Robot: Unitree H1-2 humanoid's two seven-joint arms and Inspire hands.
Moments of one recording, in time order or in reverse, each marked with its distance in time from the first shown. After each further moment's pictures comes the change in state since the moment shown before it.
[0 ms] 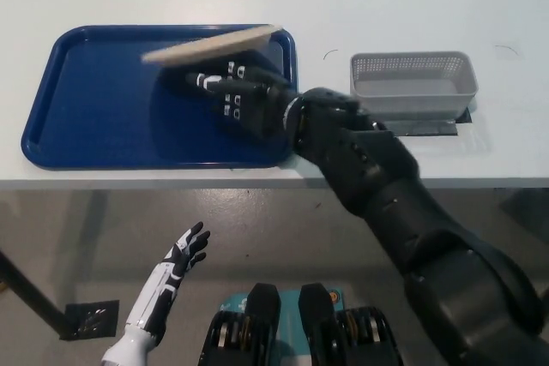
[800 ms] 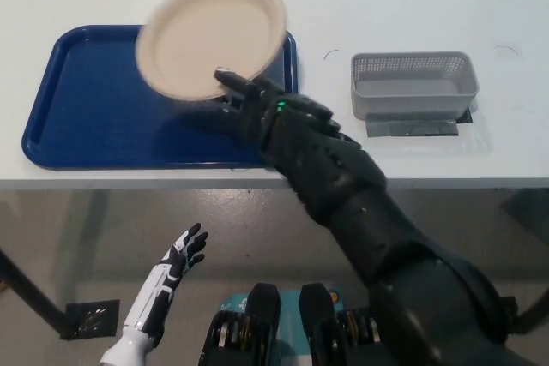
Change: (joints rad) left_arm 0.004 0.000 0.007 -0.002 -0.011 0.000 -0.004; right_arm -0.069 0.131 -0.160 0.165 0.085 -0.097 -0.379
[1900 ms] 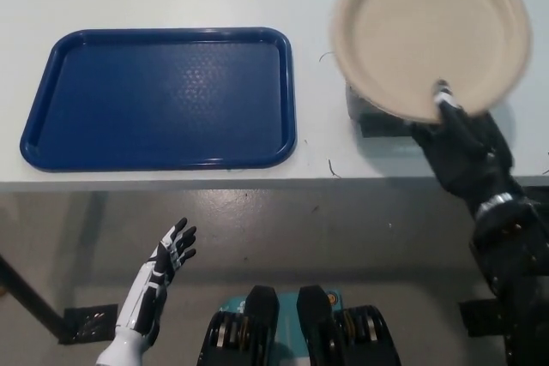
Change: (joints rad) left_arm 0.006 -0.035 0.062 0.000 -0.042 0.000 -0.014; right_arm 0.718 -0.290 -0.044 -1.360 0.269 0.161 -0.159
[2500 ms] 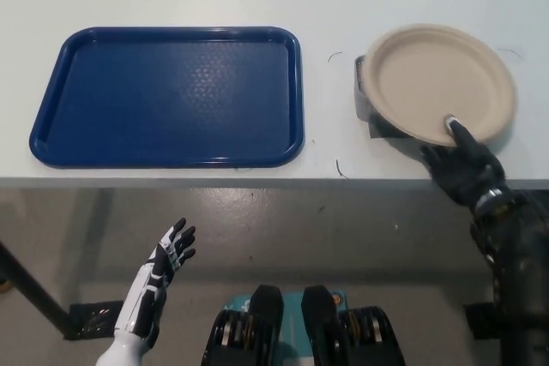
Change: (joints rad) left_arm 0.020 -0.008 0.004 -0.038 -0.006 0.000 -0.001; right_arm -0.068 0.053 -0.344 0.532 -0.111 -0.004 0.194
